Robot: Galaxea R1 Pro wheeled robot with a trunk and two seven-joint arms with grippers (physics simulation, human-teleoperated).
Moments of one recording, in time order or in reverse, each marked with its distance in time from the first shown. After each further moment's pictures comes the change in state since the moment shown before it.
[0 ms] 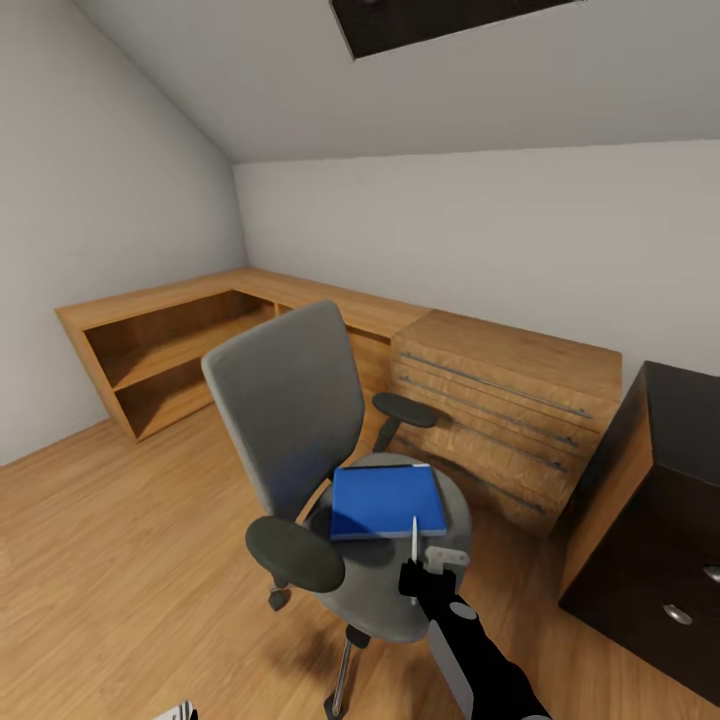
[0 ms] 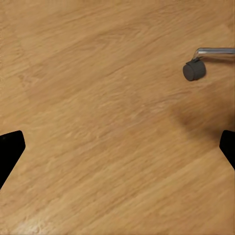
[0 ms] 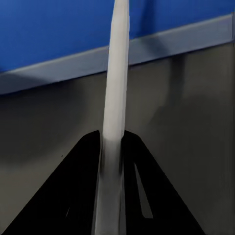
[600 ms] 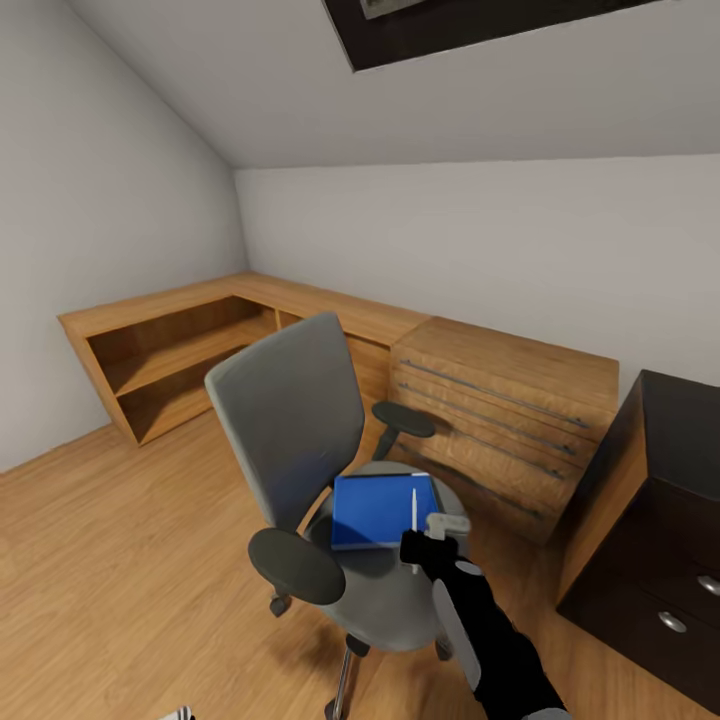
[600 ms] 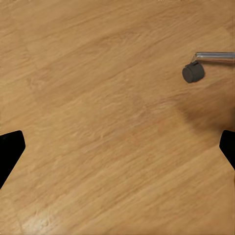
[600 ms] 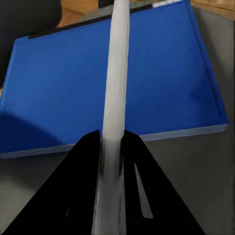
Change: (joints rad) left arm 0.000 -0.001 -0.001 0.020 0.000 0.000 -0.004; right arm 0.018 0.000 0.005 -0.310 0.005 0.294 -0.030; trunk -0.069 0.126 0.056
